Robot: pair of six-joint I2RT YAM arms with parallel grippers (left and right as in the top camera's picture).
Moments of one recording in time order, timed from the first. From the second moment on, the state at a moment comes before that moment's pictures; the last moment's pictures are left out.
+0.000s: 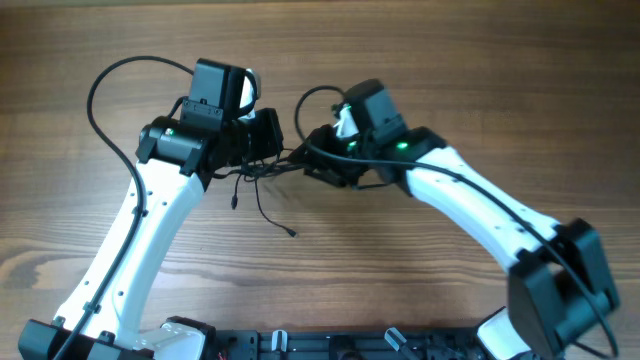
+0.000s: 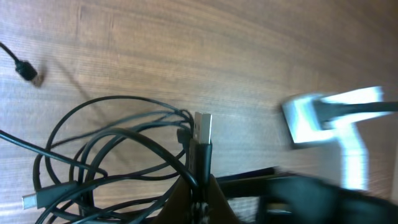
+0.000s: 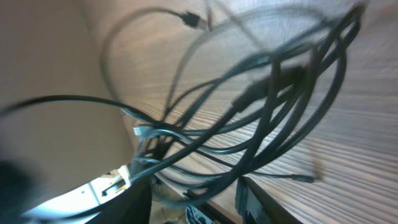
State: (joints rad) left arm -0.30 1.43 1.30 -0.86 0.26 -0.54; right arm 0.59 1.72 1.18 -0.35 -0.63 1.08
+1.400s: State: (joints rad) left arm 0.26 1.41 1.33 -1.09 0.46 -0.22; right arm 0.15 1.35 1.50 -1.09 -0.41 0.48
